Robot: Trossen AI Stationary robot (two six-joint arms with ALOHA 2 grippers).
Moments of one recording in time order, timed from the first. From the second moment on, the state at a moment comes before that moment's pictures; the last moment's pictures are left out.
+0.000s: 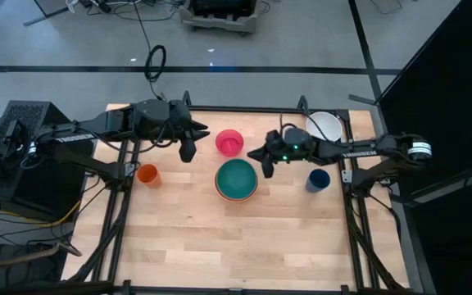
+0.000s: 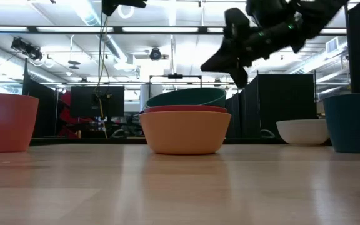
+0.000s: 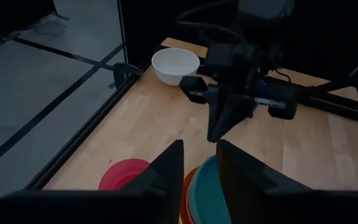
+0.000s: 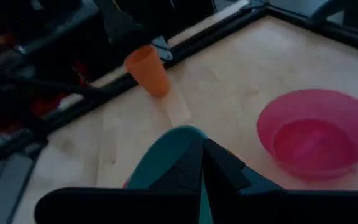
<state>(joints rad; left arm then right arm) 0.14 1.10 1.27 -0.58 -0.16 -0.20 -0.18 1.45 0.75 0.30 -0.11 0.41</state>
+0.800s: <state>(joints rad) 0.14 1.10 1.27 -0.58 -0.17 -0.22 -0.15 1.50 0.61 0.54 -0.15 0.48</state>
